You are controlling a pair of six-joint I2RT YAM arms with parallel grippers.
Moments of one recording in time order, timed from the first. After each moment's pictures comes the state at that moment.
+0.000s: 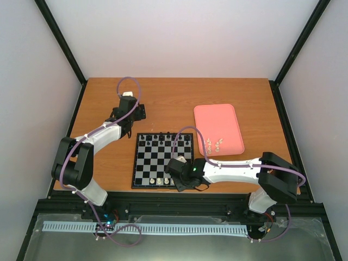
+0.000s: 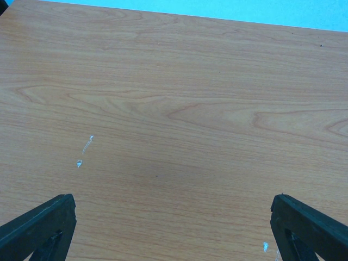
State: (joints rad) left arm -0.30 1.60 0.97 -0.01 -0.35 -0.31; right arm 1.23 1.55 0.89 -0.61 0.12 0.72
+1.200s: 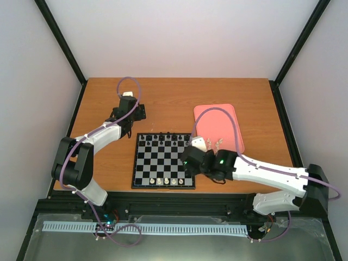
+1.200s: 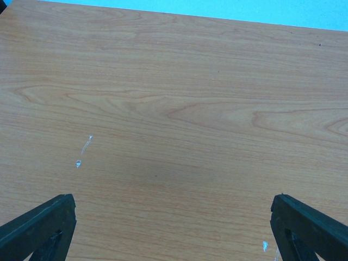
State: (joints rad) left arm -0.30 1.60 0.97 -0.01 -0.35 -0.30; right arm 1.21 1.25 0.98 -0.84 0.41 0.72
